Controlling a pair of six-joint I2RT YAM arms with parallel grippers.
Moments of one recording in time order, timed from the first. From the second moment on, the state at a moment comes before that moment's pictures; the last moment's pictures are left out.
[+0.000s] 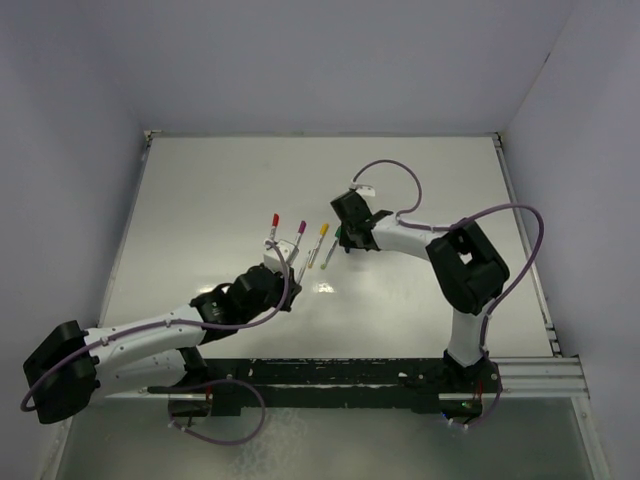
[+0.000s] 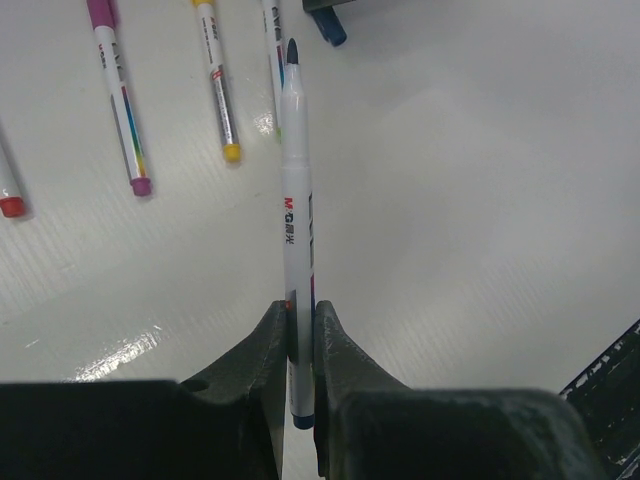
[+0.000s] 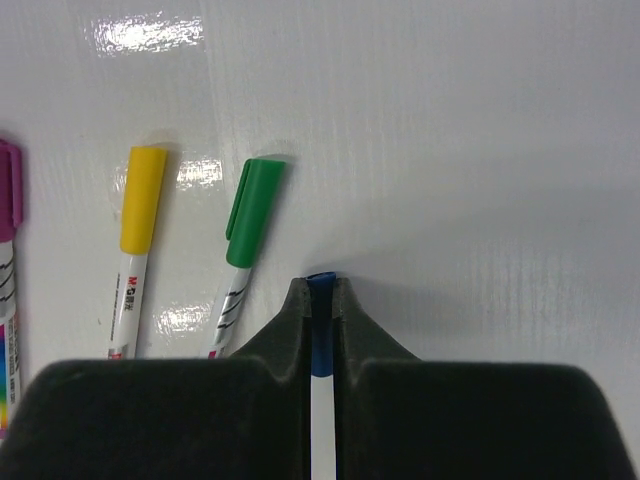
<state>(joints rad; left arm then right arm) -0.96 0.99 0.43 0.05 -0.26 -0.42 0.65 1.90 1.17 -0.27 0.36 0.66</state>
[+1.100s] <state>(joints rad) -0.95 1.22 0.46 0.63 0.04 -0.53 0.66 1.04 0.46 0.71 0.13 0.44</state>
